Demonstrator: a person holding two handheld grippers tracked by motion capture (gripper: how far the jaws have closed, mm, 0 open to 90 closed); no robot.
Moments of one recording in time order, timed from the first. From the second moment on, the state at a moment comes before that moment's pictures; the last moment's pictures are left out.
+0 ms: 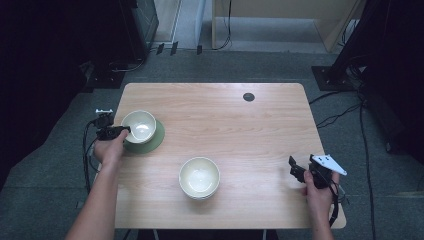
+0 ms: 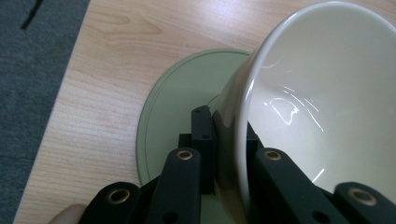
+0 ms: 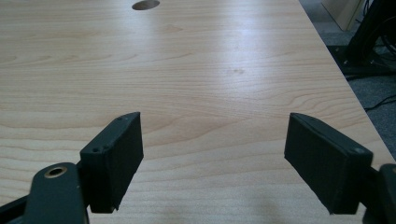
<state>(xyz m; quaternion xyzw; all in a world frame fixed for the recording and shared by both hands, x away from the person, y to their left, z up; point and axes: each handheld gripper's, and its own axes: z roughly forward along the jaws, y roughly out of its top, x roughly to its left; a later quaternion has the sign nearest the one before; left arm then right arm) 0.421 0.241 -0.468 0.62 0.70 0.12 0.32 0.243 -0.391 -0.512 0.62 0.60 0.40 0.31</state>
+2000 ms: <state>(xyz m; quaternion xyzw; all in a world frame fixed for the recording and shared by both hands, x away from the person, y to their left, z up) 0.318 0.218 -0.447 0.62 0.58 0.26 0.46 0.244 -0.387 -0.512 0.63 0.60 0.39 0.31</state>
